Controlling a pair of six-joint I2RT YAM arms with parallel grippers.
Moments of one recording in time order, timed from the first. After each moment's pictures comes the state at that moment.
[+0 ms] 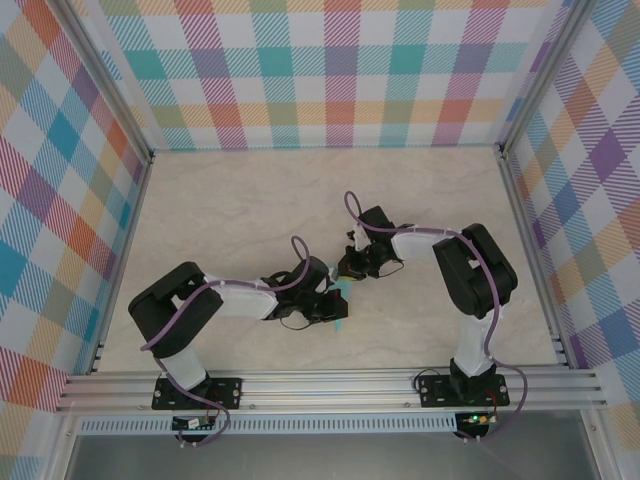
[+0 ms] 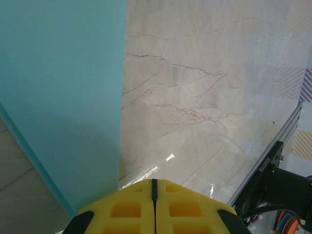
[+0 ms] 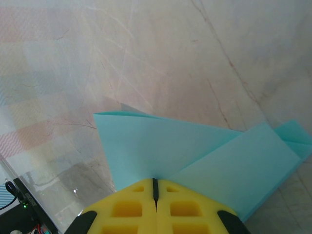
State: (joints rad) left arm -0.89 1.71 0.72 0.15 0.43 -0.98; right arm 0.52 1.92 1.06 -0.33 -0.59 0.59
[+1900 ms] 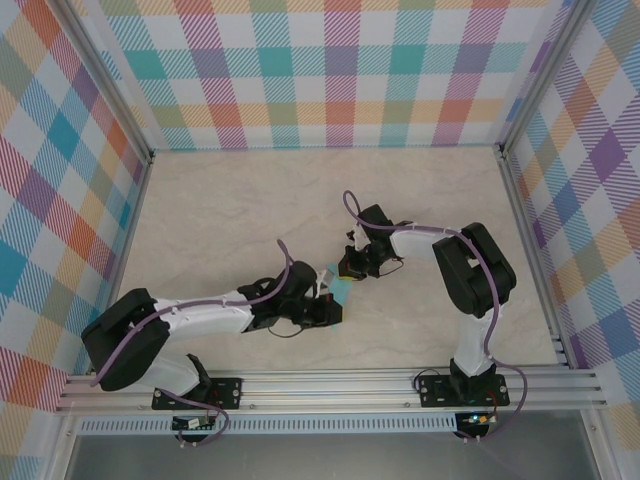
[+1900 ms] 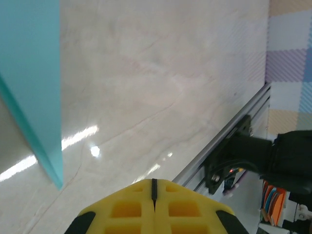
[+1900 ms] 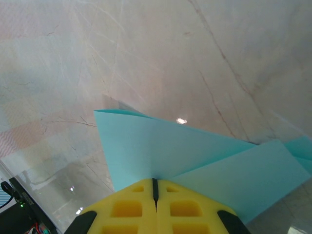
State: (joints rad) left arm -0.92 1.42 0.66 0.02 0.40 -0.98; right arm 0.52 1.92 1.09 -0.40 -0.57 0.58
